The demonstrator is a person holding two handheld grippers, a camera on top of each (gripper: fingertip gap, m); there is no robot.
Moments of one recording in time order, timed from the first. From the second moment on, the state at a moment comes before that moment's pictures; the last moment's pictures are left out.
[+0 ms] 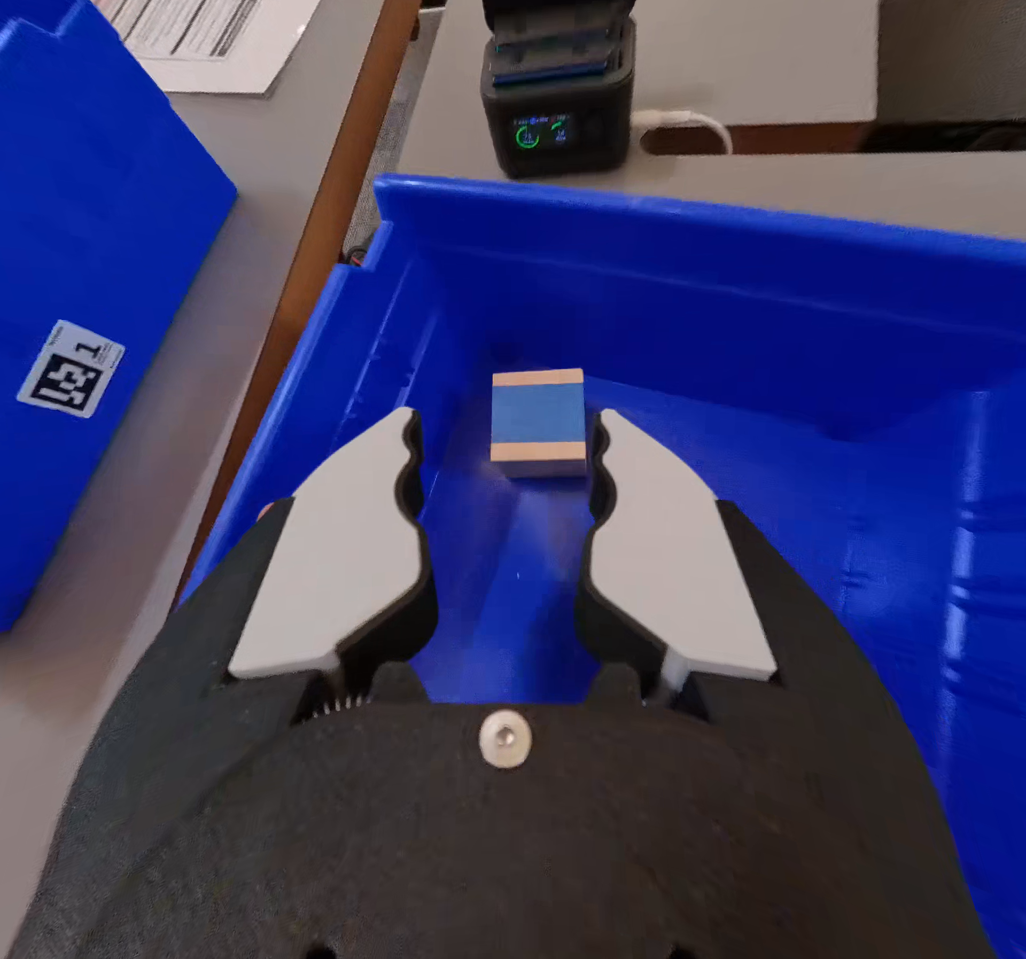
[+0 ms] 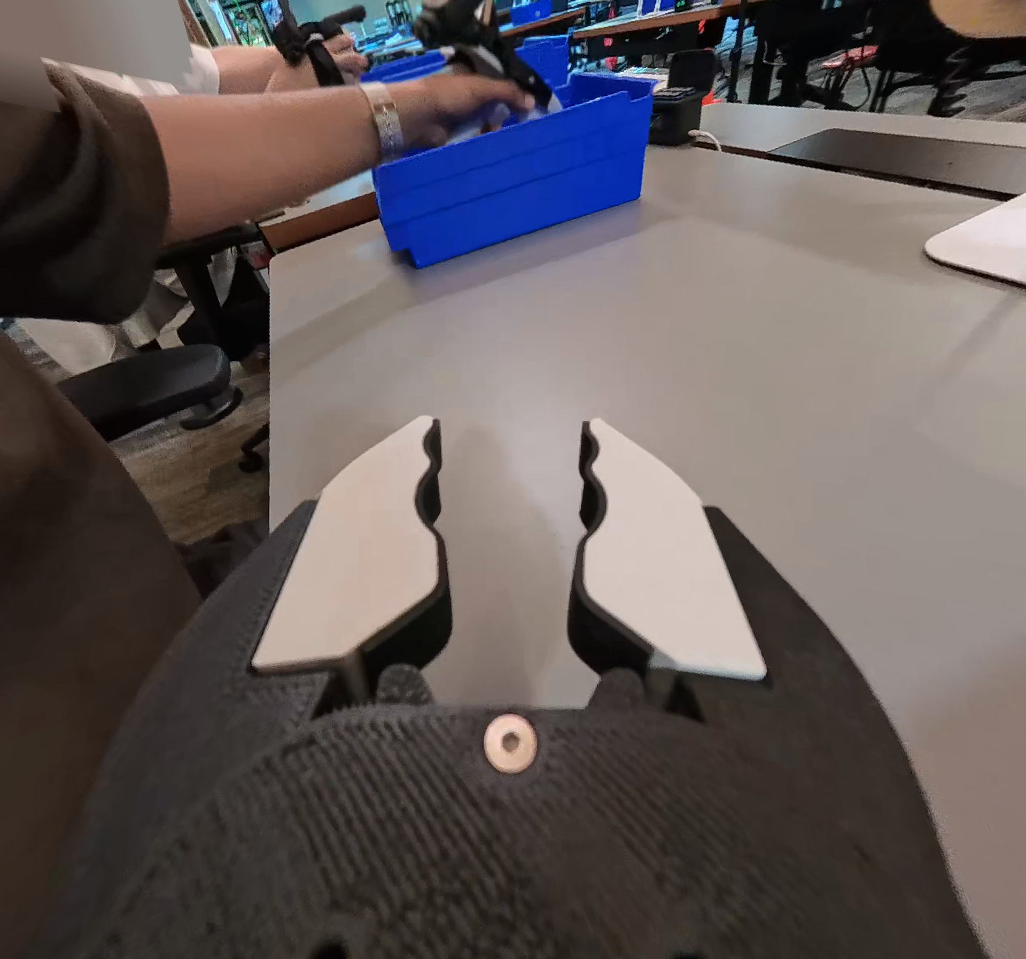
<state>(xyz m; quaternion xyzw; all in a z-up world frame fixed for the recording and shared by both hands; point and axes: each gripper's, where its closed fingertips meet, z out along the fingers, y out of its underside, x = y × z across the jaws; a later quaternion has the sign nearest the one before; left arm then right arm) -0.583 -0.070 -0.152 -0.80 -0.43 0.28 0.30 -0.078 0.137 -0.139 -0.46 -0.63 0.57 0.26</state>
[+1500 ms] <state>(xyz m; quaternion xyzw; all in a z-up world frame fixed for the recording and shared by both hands) -0.599 -0.078 -0.192 -0.83 -0.42 0.28 0.24 -0.069 0.148 -0.134 -0.47 -0.61 0.56 0.29</state>
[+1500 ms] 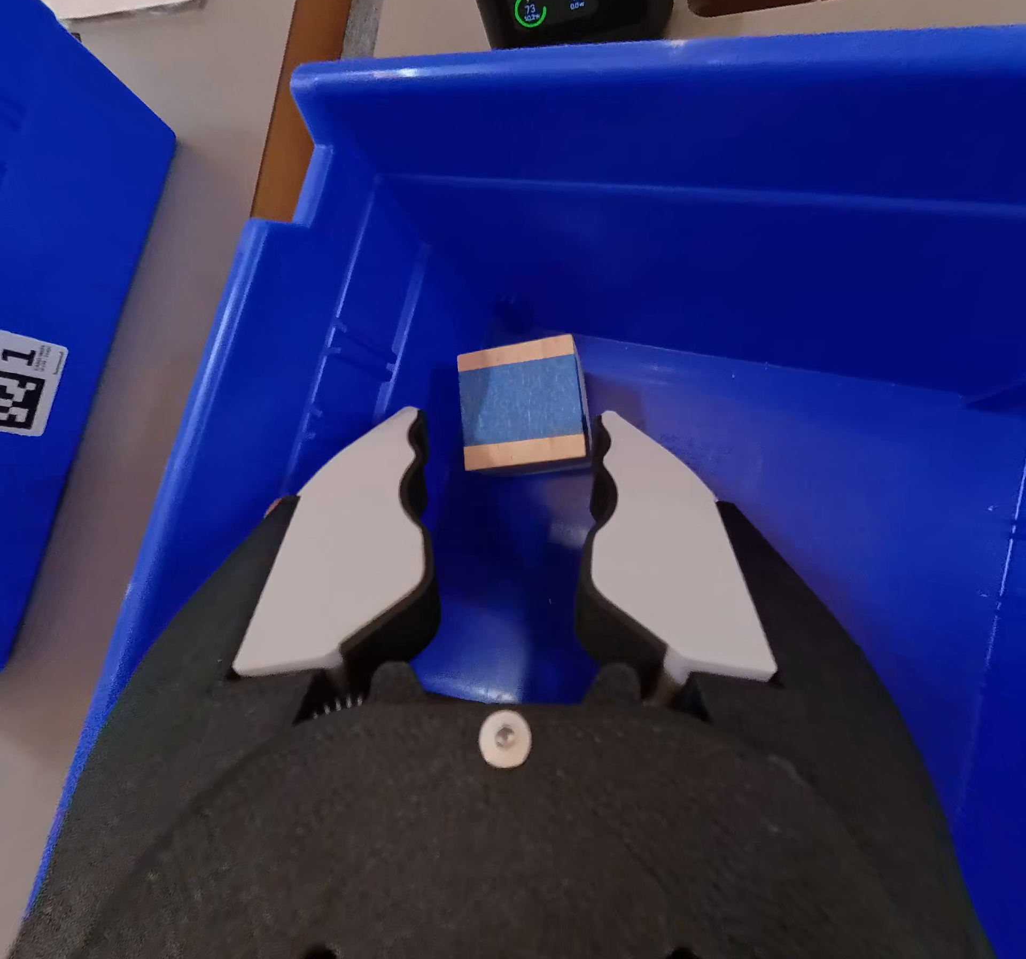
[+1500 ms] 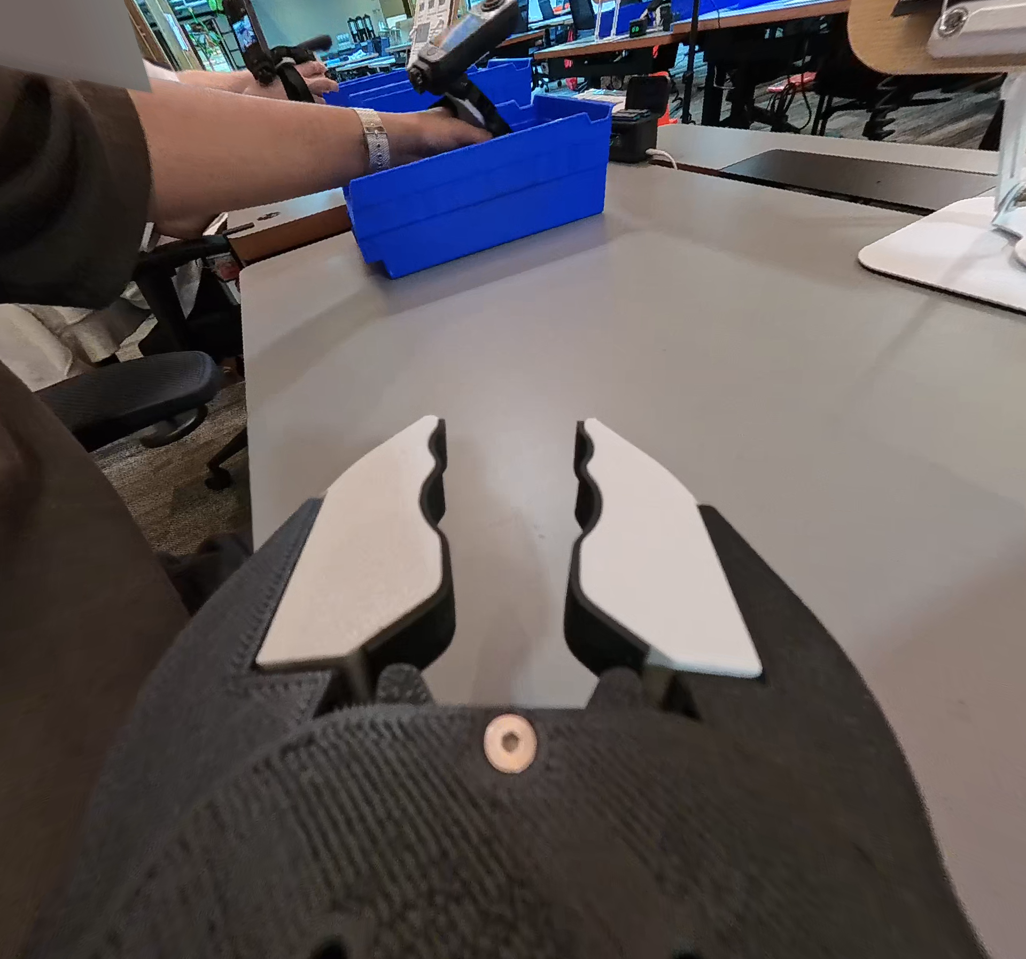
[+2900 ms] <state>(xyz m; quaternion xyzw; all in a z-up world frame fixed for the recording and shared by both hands) -0.069 0.130 -0.078 -0.54 -0.25 -0.60 0.53 -0.037 0.151 -0.069 -0.35 -0.58 0.55 0.48</state>
